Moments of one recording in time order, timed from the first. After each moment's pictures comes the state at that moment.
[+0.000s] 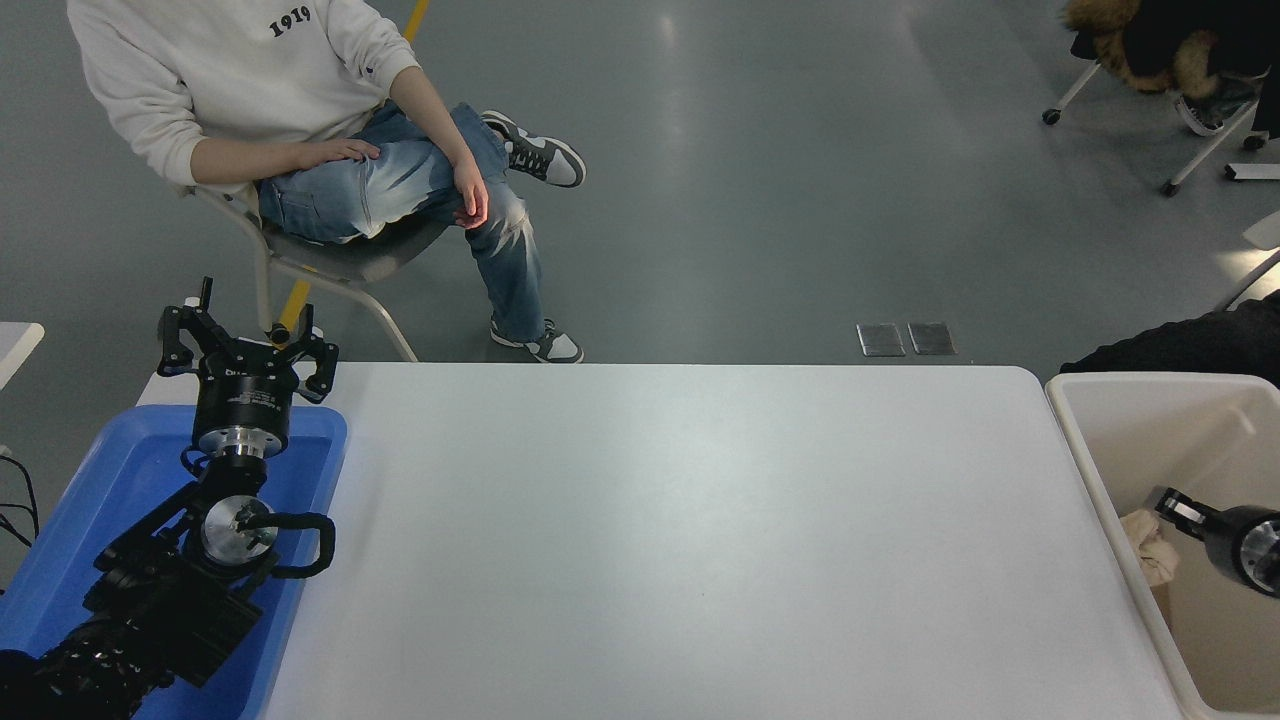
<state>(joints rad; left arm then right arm) -0.61 0.19 -0.97 -0.40 -0.12 -0.54 -0.56 0.80 -0.65 -0.39 0.43 -0.63 0.11 0.09</state>
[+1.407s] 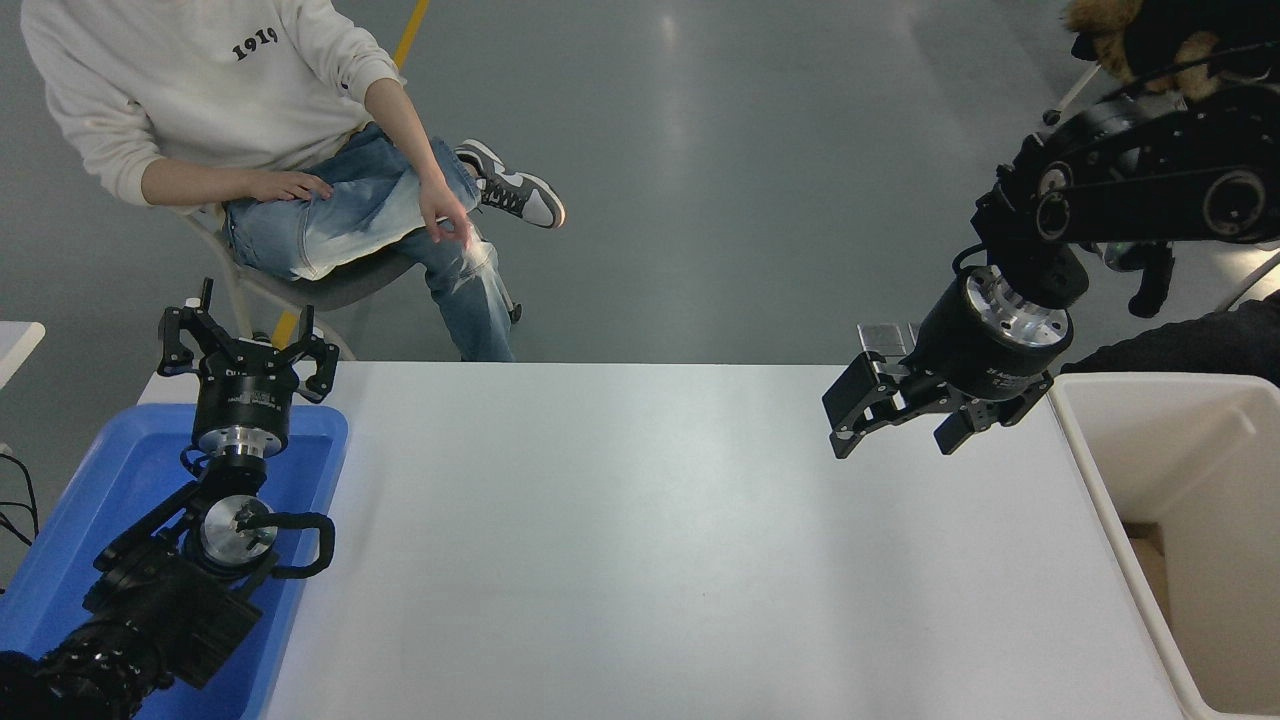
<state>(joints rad) -0.61 0.19 -0.97 -0.40 -0.12 -0.54 -0.56 2.13 -0.22 -1.26 1.36 -0.18 0.78 0.07</state>
